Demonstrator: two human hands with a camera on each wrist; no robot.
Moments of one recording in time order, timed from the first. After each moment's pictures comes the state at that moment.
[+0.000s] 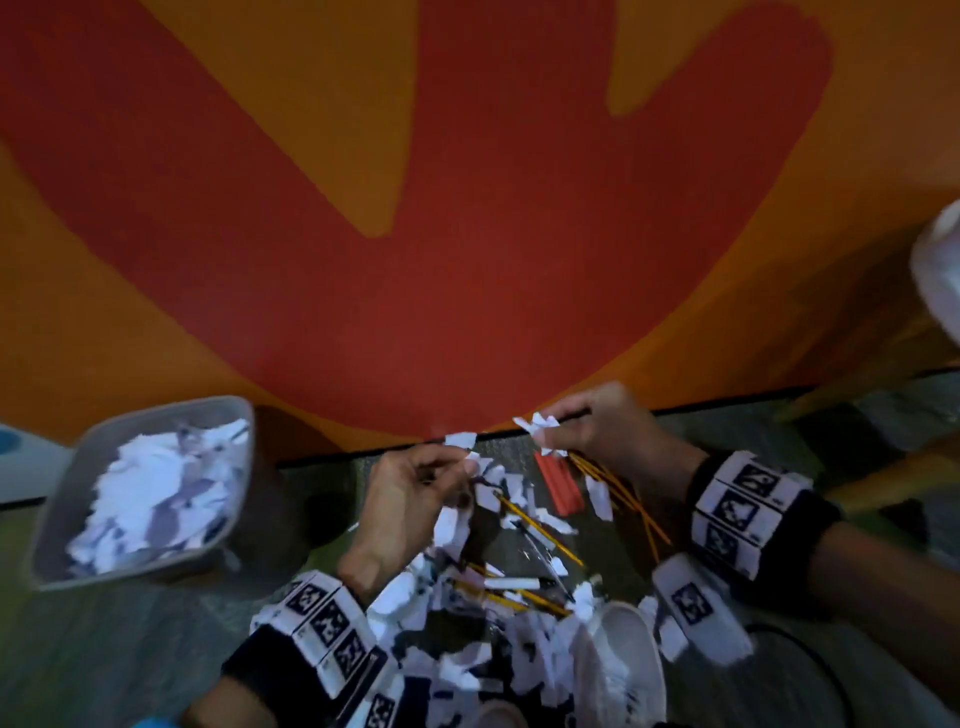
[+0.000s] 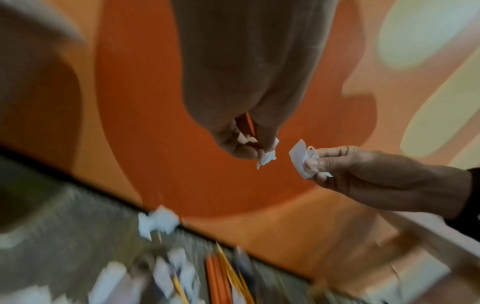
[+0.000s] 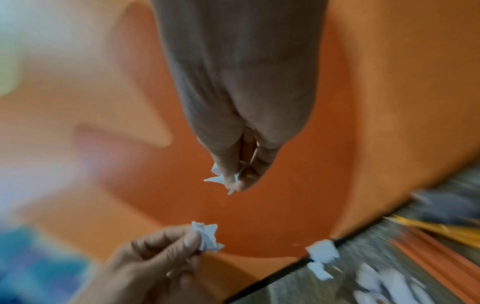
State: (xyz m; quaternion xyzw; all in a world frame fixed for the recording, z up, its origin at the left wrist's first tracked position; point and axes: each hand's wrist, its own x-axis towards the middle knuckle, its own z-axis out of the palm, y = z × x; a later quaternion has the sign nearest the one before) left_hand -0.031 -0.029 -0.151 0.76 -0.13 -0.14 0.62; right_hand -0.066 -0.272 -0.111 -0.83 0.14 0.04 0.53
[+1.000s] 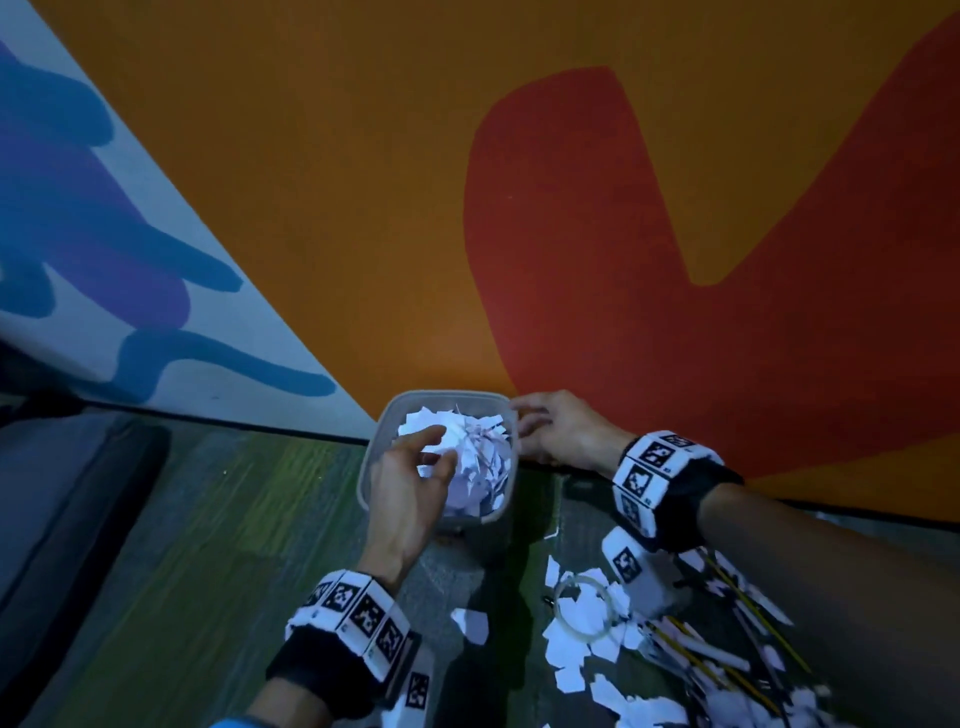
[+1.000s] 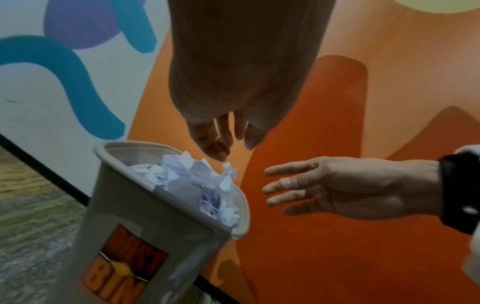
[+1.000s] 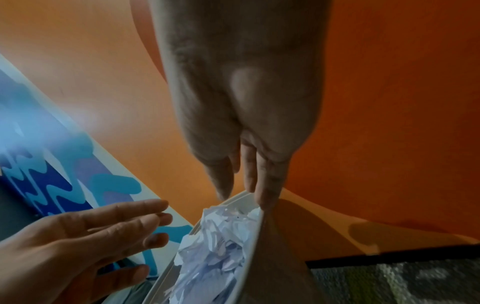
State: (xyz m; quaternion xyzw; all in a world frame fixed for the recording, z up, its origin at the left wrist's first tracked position) left_hand 0.003 0.213 -0.095 0.88 0.06 0.09 0.46; right_hand 0.076 0.004 -0.096 -0.84 -0.03 0.19 0.50
